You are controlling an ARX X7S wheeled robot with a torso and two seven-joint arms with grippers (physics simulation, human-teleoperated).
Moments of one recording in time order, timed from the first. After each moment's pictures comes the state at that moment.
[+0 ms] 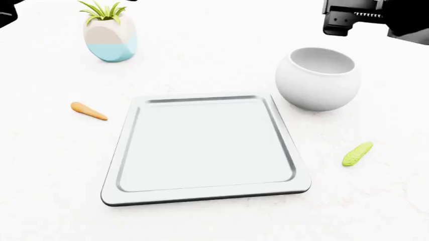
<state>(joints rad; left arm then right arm) -1.78 -0.47 0.36 -0.02 -1.69 -1.46 -1.14 1.93 0.59 -0.84 0.63 2.29 1.26 1.43</state>
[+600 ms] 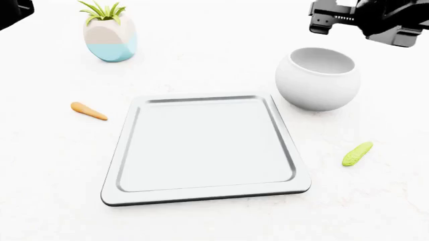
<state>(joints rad) -1.80 -0.46 0.45 -0.05 -1.56 -1.40 -1.00 2.04 0.38 -1.12 1.12 1.72 1.17 0.66</state>
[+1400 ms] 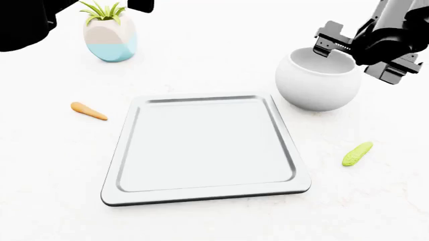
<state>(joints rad) -1.77 -0.47 0.52 -0.04 -1.50 -1.35 -0.98 1.99 0.31 -2.48 1.30 2.93 0.78 0.48</state>
